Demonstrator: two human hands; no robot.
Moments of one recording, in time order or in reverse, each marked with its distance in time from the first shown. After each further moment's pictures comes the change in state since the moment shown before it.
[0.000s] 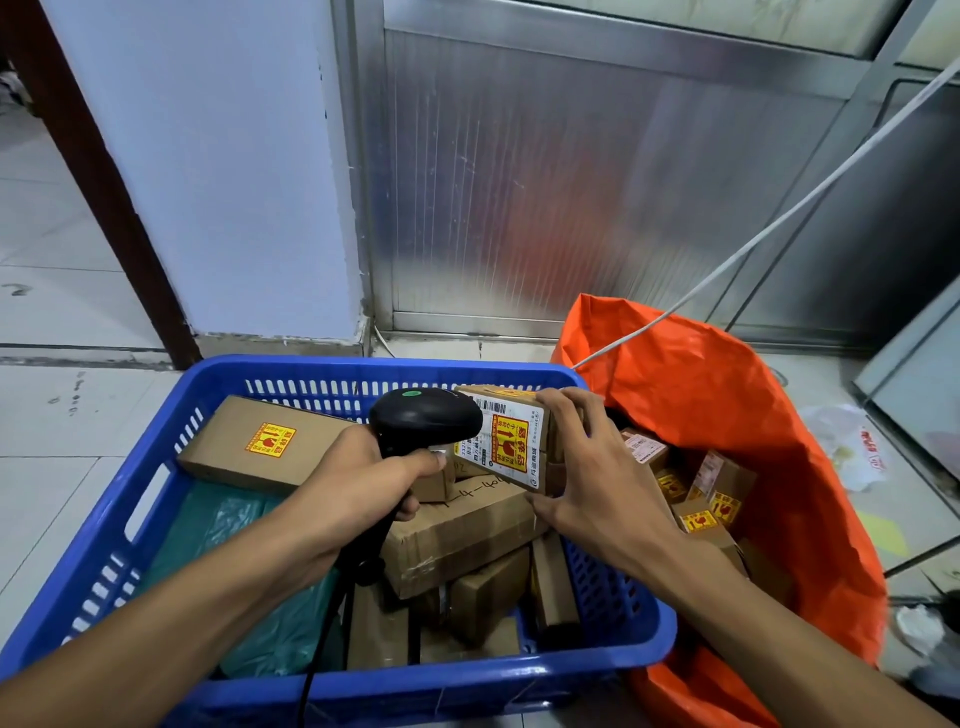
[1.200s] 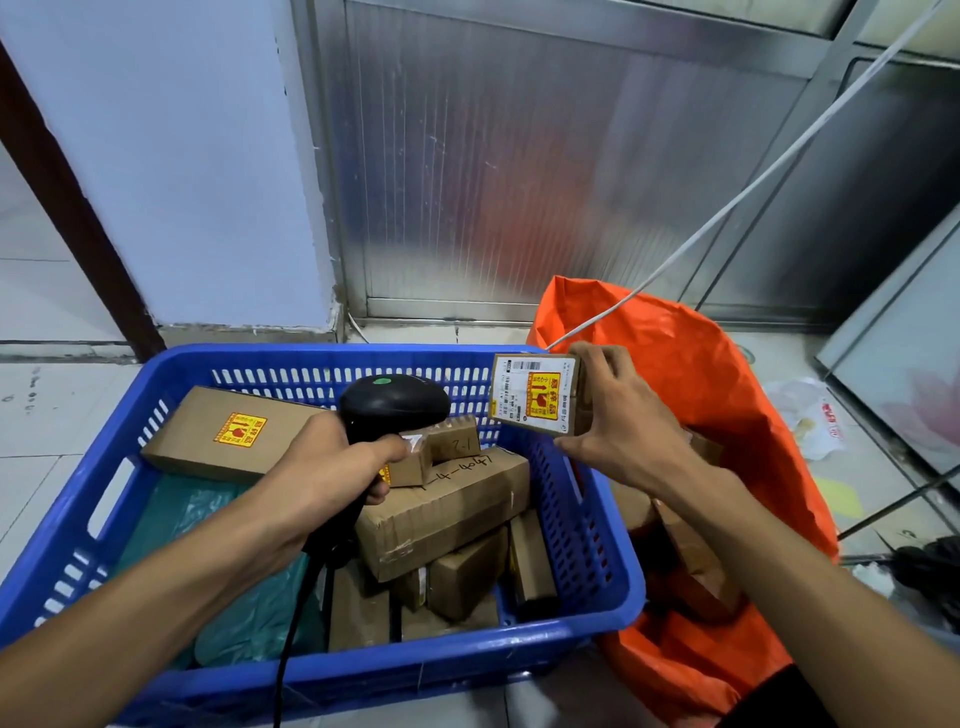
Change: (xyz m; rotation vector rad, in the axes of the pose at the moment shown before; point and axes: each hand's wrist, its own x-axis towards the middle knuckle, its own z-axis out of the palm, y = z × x) left_hand 0.002 -0.004 0.002 0.058 0.002 -0.019; right_hand 0.017 0.047 -0.029 -0.109 -0.007 0.163
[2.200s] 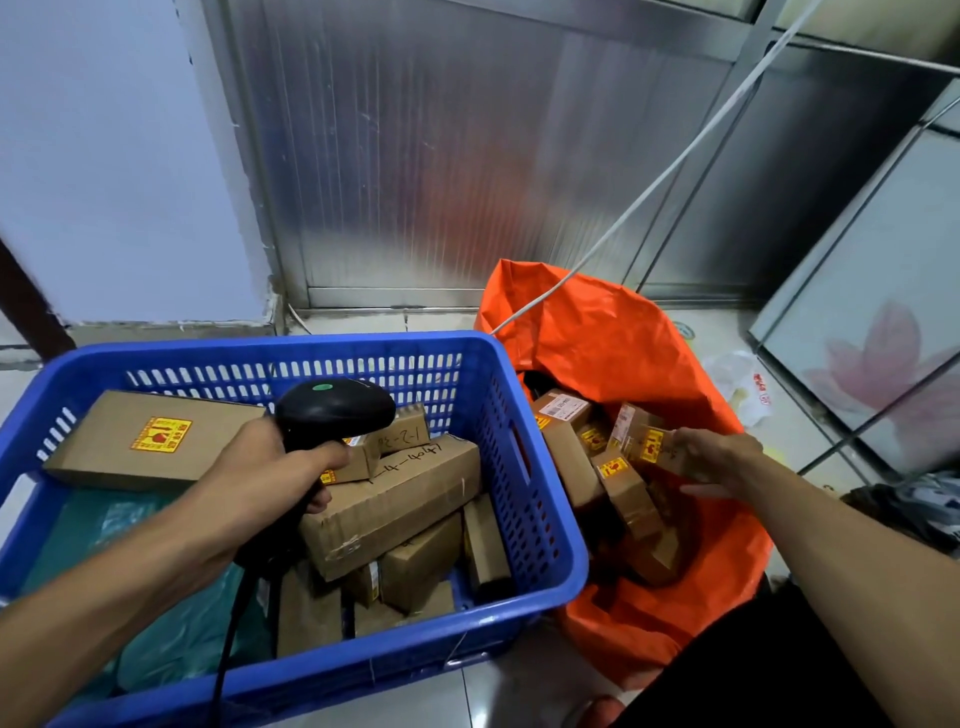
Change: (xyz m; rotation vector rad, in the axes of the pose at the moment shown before) left_hand -0.003 0.002 0.013 0.065 0.014 -0.042; right_hand -0.041 0.174 -0.007 0.732 0.062 1.324
